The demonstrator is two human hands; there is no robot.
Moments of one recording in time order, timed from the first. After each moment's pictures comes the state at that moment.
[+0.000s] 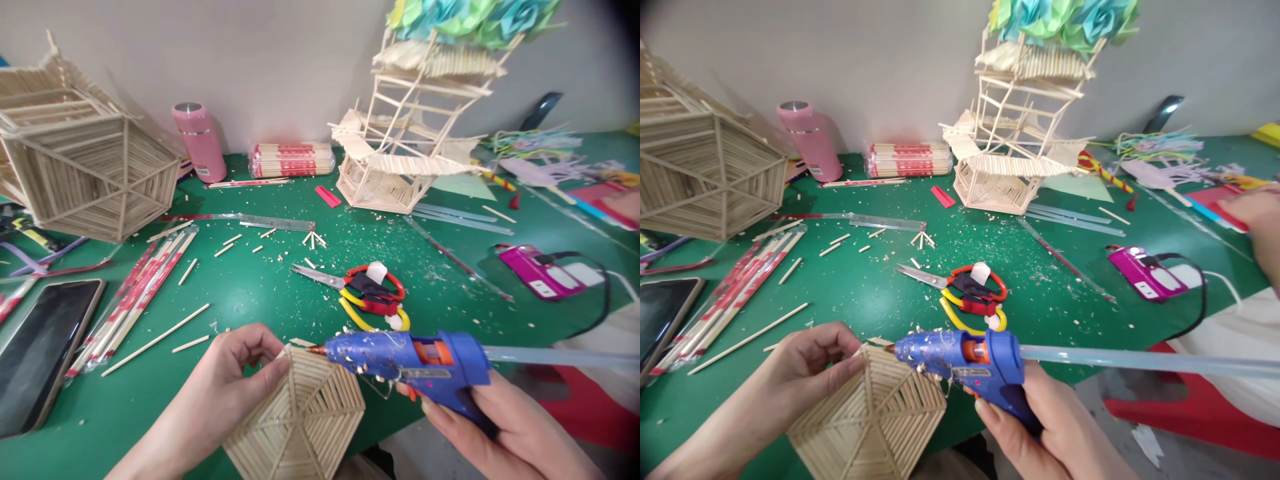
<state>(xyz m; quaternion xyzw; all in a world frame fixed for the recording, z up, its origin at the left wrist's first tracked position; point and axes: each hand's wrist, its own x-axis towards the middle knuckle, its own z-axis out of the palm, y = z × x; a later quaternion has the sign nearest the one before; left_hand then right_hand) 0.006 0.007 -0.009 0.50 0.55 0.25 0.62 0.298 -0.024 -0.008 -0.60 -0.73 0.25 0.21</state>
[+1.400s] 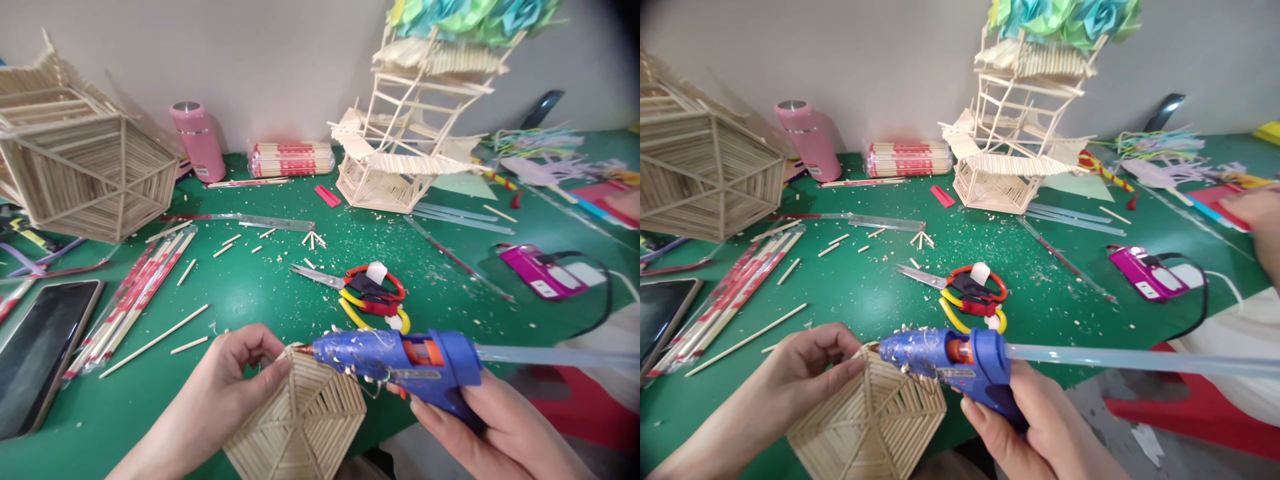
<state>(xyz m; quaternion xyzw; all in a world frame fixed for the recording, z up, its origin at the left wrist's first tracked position) 0.009 0.007 -0.005 0.51 0.55 0.24 0.61 0.290 -0.022 -0.004 -0.56 -0.77 0.25 0.18</state>
